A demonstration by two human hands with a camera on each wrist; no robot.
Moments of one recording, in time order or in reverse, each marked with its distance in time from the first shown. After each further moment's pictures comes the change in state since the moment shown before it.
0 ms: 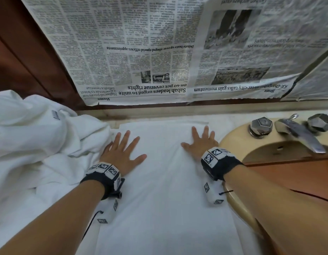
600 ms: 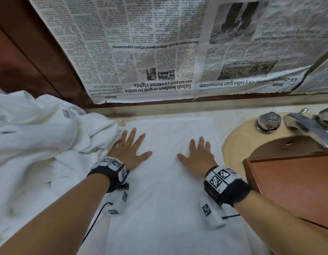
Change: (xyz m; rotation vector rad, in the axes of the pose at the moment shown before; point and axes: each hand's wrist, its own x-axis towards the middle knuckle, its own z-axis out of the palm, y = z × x) left_hand 0.000 -0.004 -0.006 -0.065 -0.111 0.009; right_hand -0.053 -0.018 0.028 0.135 -0.134 -0.100
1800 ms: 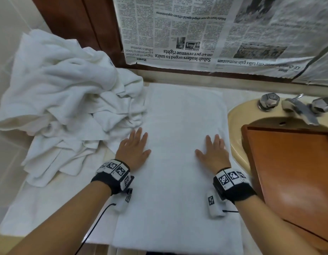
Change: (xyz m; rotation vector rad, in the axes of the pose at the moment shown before) left_hand -0.158 0.002 0.099 -0.030 0.134 -0.026; right_hand -0.107 0.048 0.075 -0.086 0.155 -0.009
